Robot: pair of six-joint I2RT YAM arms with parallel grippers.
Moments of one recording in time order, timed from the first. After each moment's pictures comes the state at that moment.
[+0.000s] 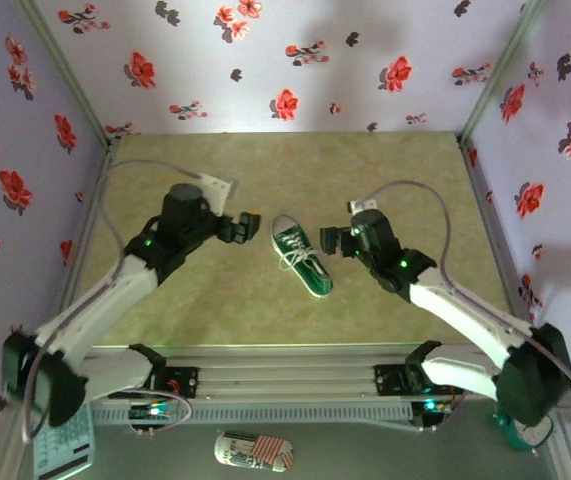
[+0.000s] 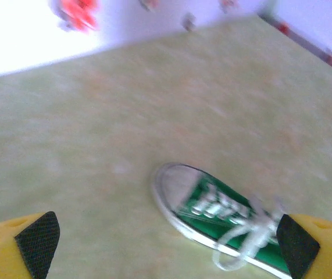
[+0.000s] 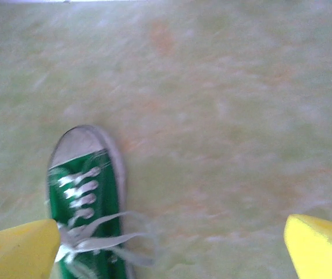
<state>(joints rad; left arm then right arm) -0.55 1.08 0.88 -0.22 0.00 -0.09 0.64 1.08 0.73 -0.25 0.33 0.34</state>
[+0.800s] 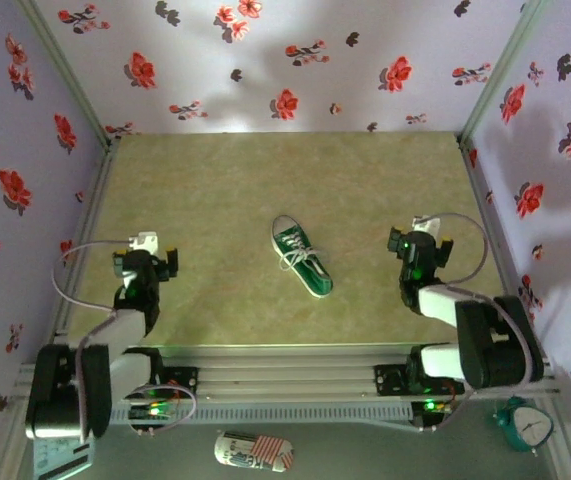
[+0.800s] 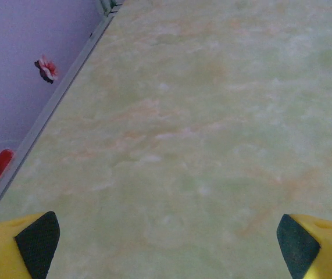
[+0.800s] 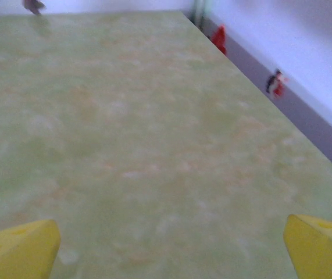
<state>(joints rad) -0.04 1.12 0.18 0.50 -0.27 0.10 0.12 1.35 0.29 0.64 0.44 0.09</state>
